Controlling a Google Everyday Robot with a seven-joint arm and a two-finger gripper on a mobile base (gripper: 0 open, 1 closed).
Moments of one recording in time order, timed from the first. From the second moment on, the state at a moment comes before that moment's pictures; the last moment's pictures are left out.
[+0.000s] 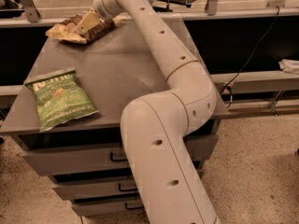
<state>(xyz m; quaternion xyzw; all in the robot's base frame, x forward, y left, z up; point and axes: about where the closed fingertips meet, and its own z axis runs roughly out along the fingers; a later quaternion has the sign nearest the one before) 0.909 0.200 0.935 -0.50 0.68 0.11 0.52</state>
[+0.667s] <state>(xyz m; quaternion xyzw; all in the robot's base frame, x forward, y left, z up) 0.907 0.216 0.916 -0.48 0.72 0.09 0.49</state>
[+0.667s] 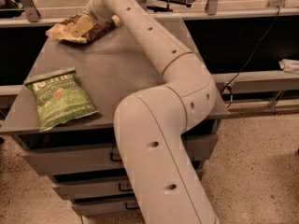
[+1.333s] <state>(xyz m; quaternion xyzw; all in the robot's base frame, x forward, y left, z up) 0.883 0.243 0.898 -0.47 0.73 0.15 0.48</state>
